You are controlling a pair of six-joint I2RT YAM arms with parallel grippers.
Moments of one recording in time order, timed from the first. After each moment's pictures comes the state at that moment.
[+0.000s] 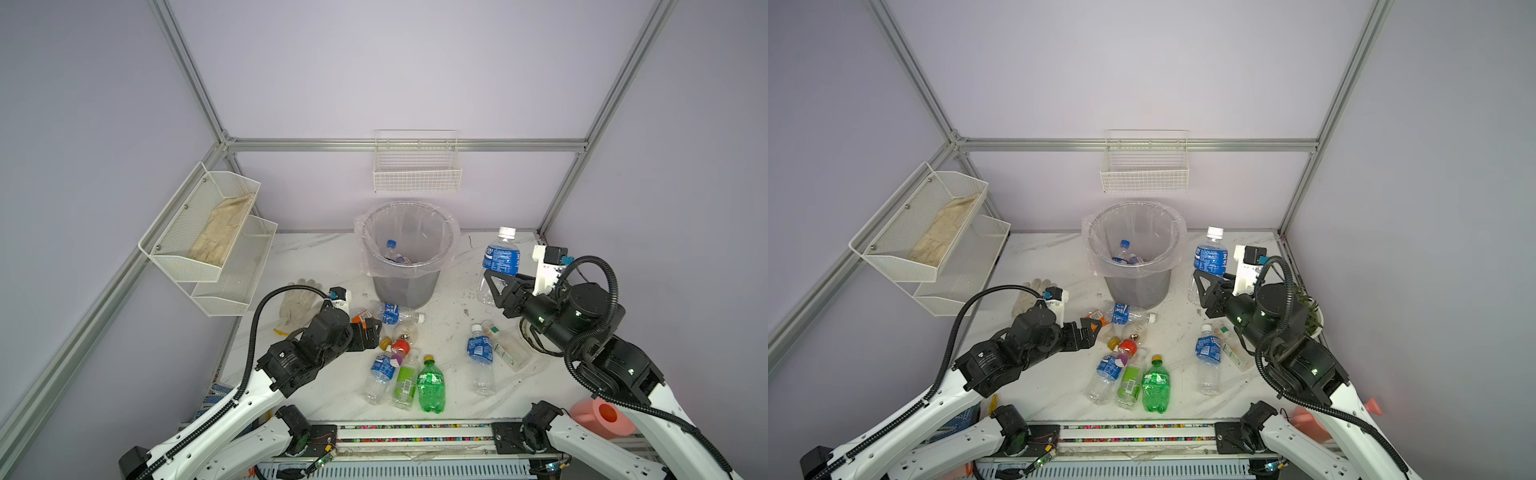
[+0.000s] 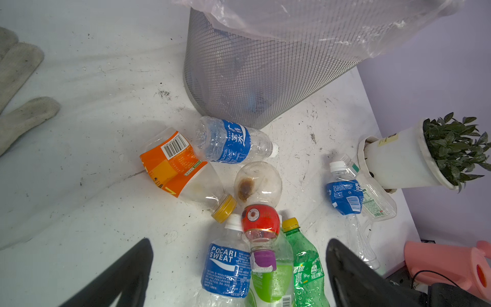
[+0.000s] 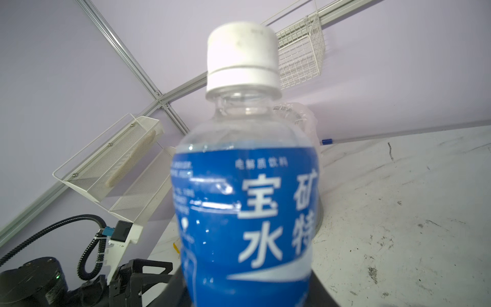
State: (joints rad) left arm -0.74 0.84 0.81 -0.63 -0.17 -0.71; right arm 0.64 0.72 1.12 -0.49 0.11 0.53
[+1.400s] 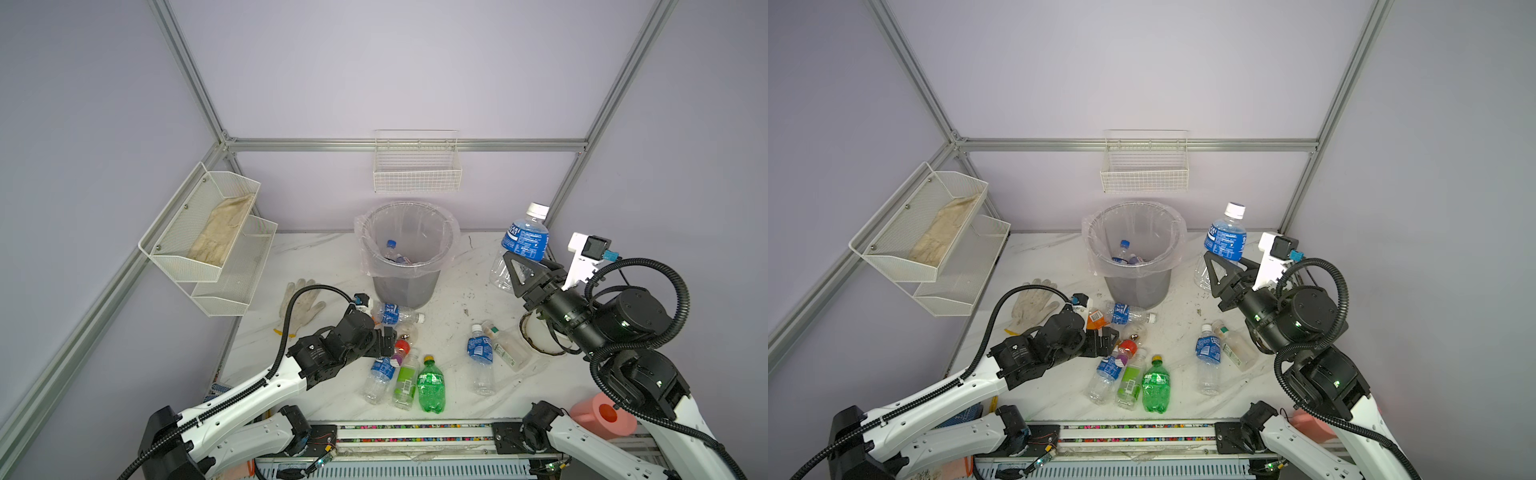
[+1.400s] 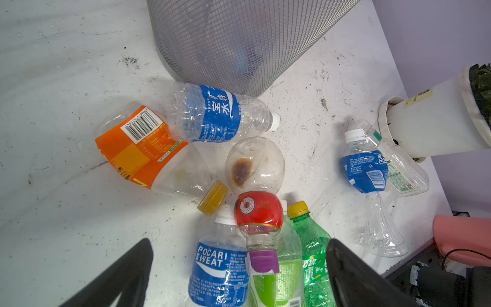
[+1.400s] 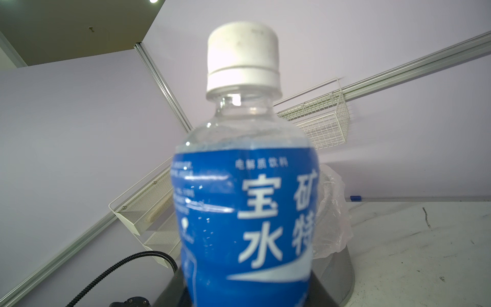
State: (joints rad) left arm -0.85 1.00 0.78 -0.54 -0.19 -0.71; right arm 0.64 0.73 1.21 -0.36 0.09 0.49
